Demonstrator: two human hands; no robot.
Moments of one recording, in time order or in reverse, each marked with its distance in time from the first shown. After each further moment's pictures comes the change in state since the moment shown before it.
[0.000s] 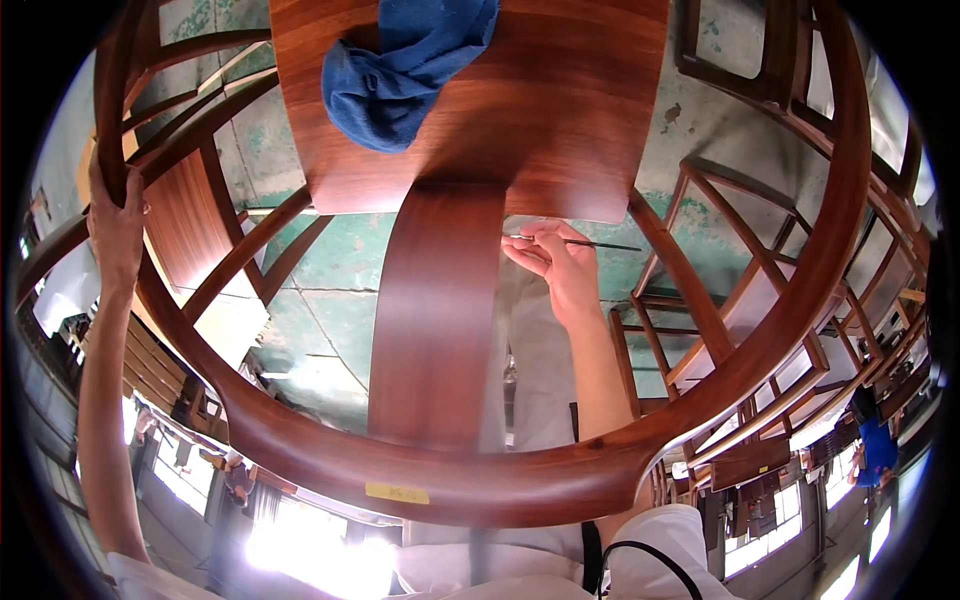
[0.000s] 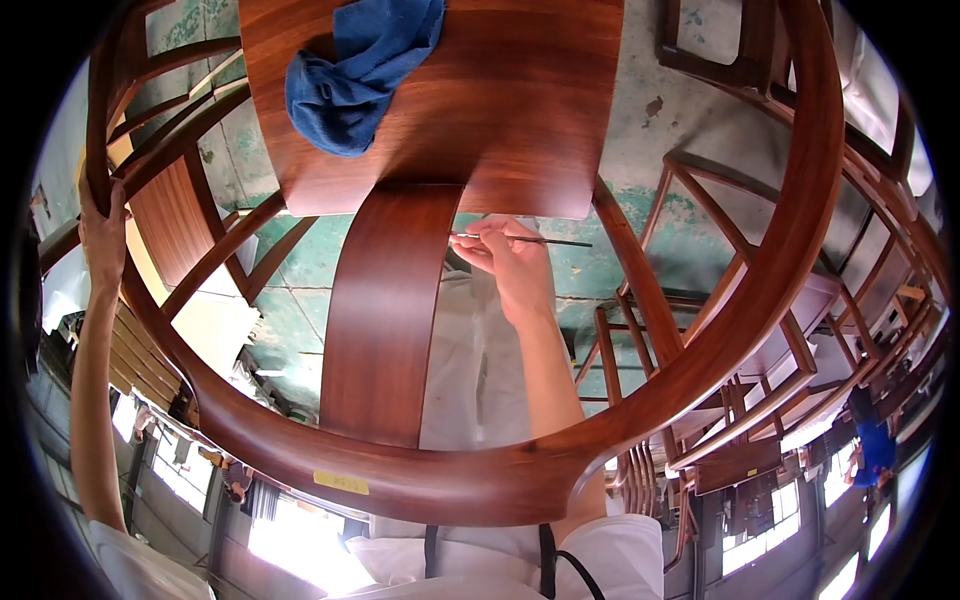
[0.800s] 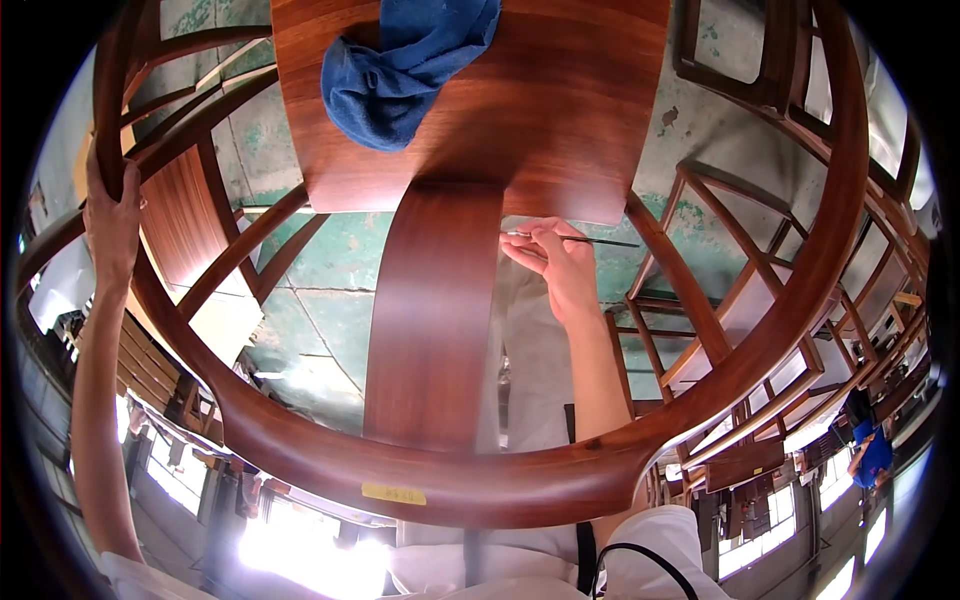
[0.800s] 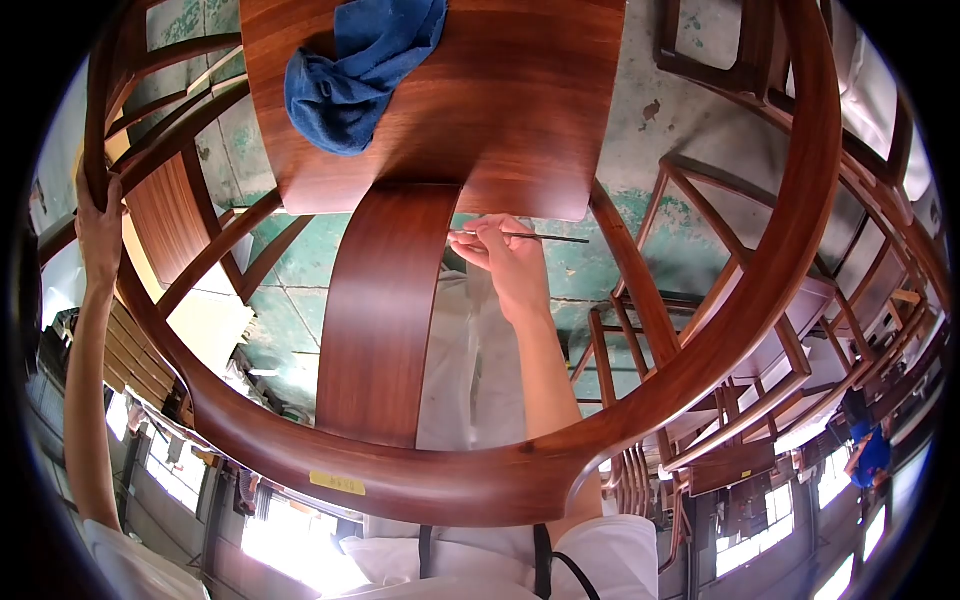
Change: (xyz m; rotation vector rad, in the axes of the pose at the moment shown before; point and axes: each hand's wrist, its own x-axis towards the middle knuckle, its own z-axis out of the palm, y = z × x) left_hand 0.000 0.002 -0.002 0.047 -0.055 -0.071; right_hand 0.003 -0.002 0.002 -0.020 0.008 -0.020
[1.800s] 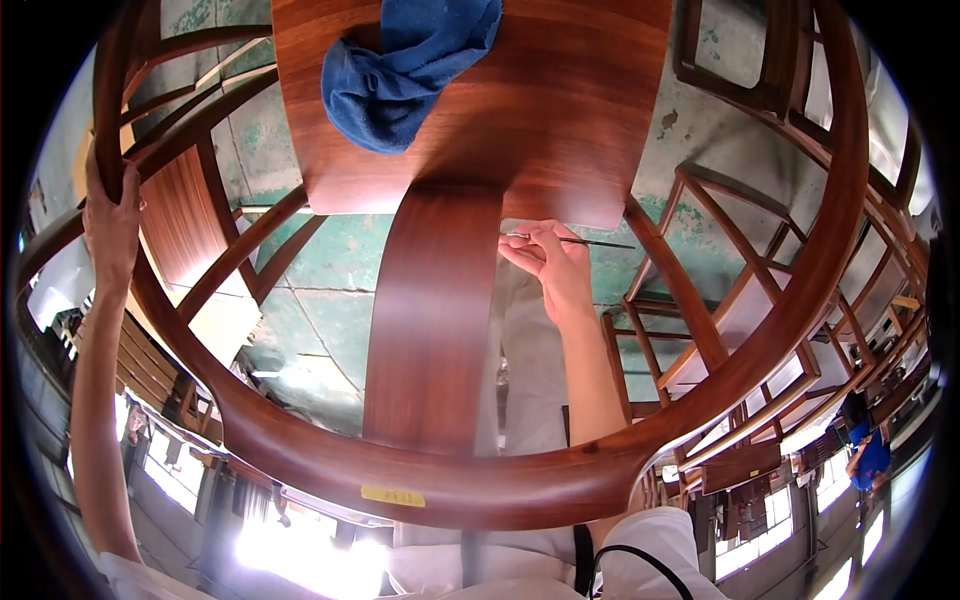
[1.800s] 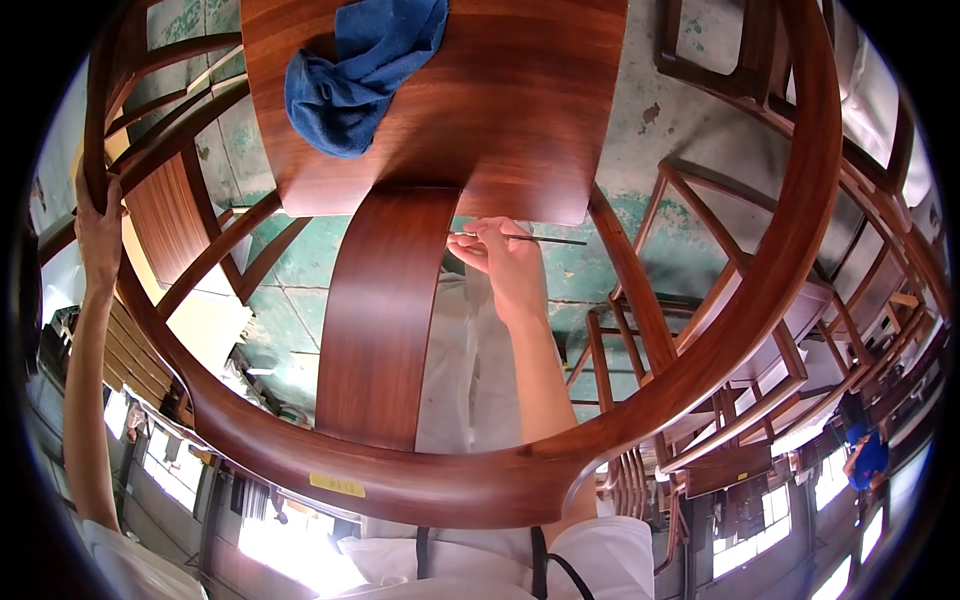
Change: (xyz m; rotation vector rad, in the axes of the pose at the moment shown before) left_hand -0.001 0.002 0.000 -0.003 0.011 0.023; right_hand 0.004 0.001 0.001 -0.018 0.029 0.040
